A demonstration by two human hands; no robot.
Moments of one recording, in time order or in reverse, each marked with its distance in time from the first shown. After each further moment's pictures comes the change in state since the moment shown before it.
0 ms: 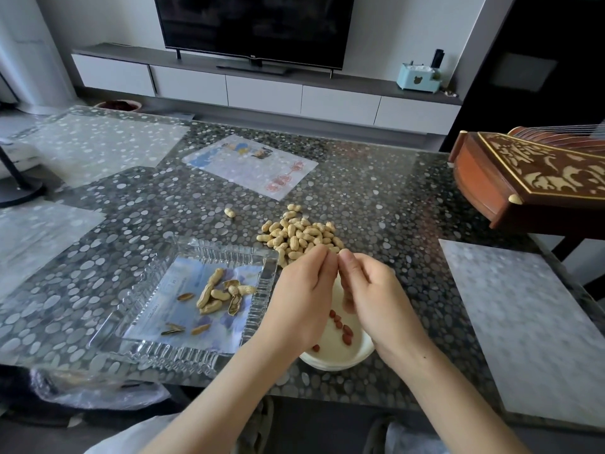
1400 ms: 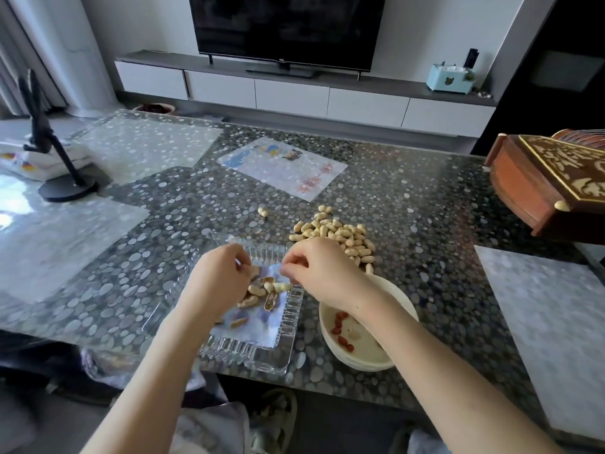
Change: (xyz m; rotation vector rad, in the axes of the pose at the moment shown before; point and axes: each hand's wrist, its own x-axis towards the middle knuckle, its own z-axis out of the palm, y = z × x) left_hand 0.012 -0.065 -0.113 0.664 0.091 -0.379; right_hand 0.047 -0.025 0.072 -0.494 -0.400 -0.287
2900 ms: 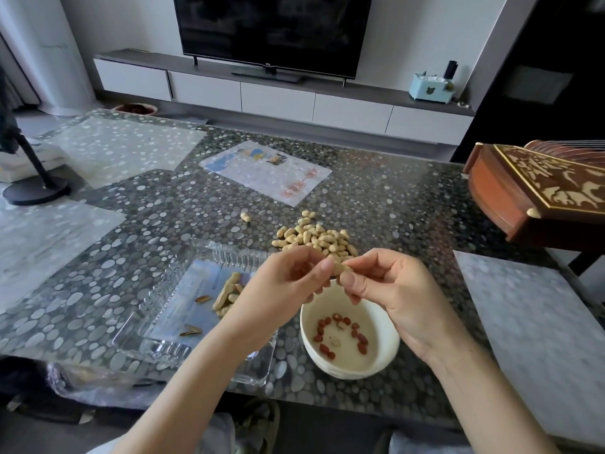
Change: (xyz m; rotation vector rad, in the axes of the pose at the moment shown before) left_hand -0.037 0.072 0.016 -0.905 -0.402 0.281; right_hand -0.072 0.032 -0.050 0.853 0.237 0.165
